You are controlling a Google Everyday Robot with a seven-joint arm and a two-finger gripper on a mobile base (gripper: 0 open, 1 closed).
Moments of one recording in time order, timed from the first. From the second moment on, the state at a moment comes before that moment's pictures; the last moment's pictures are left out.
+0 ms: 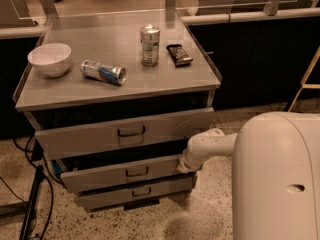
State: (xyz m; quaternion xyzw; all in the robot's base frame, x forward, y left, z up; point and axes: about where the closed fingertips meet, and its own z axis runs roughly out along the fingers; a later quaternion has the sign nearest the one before) arm 0.614 -0.101 0.406 -0.48 0.86 0.05 0.16
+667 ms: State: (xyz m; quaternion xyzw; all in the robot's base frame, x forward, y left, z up) arm 0.614 -0.101 0.406 -0.48 0.86 0.05 0.16
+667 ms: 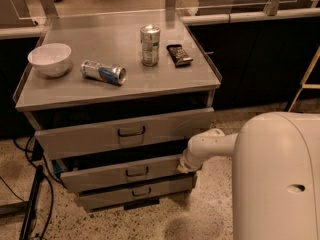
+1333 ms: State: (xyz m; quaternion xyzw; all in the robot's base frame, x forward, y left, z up) arm 0.614 -0.101 0.406 -0.48 0.86 0.05 0.16
